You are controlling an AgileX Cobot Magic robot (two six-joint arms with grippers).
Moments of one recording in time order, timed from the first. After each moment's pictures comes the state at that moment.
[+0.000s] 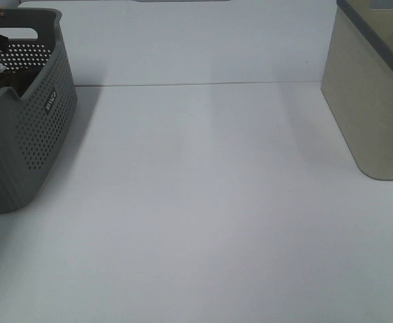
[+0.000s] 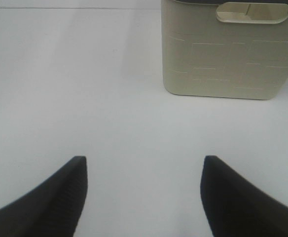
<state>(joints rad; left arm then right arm) 0.05 2.33 -2.13 0.41 0.94 -0.13 -0.05 -0.01 -0.50 0.10 1.07 -0.12</state>
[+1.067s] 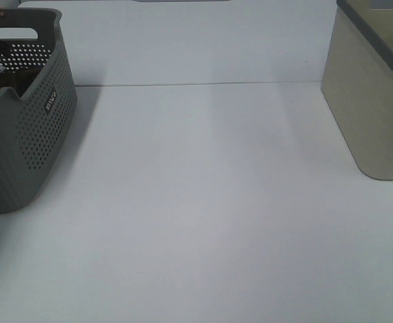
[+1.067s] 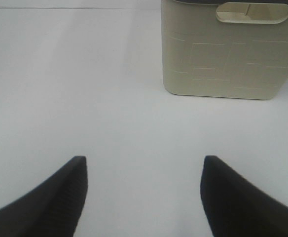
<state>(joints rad) 0.08 2.40 -2.13 0.45 0.75 -0.22 -0.05 -0.01 -0.50 0.10 1.07 -0.12</state>
